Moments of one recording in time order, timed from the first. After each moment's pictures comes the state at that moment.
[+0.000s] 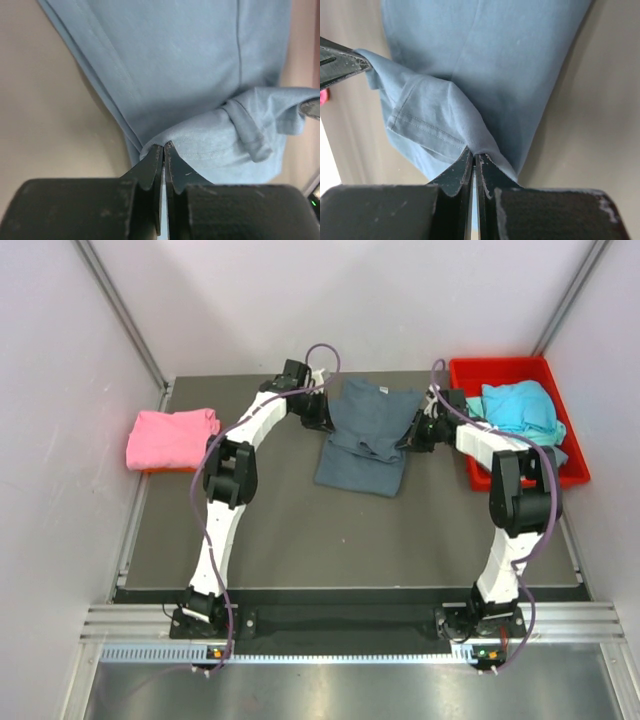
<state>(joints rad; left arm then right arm) -0.33 2.51 2.28 -0.71 0.55 -0.27 0.13 1.91 1.30 -0.24 -0.45 0.51</state>
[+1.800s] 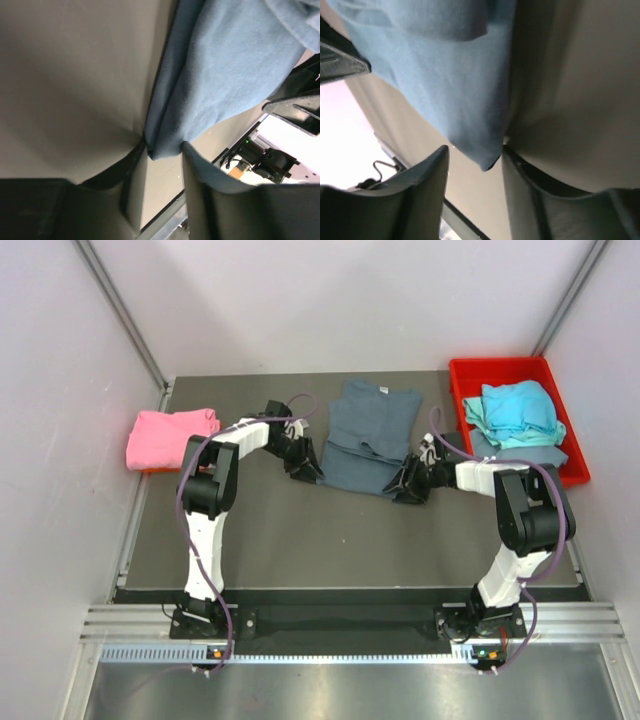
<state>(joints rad) -0.28 2.23 1.62 -0.66 0.73 -0.46 0.18 1.76 0.88 -0.14 -0.63 0.66</state>
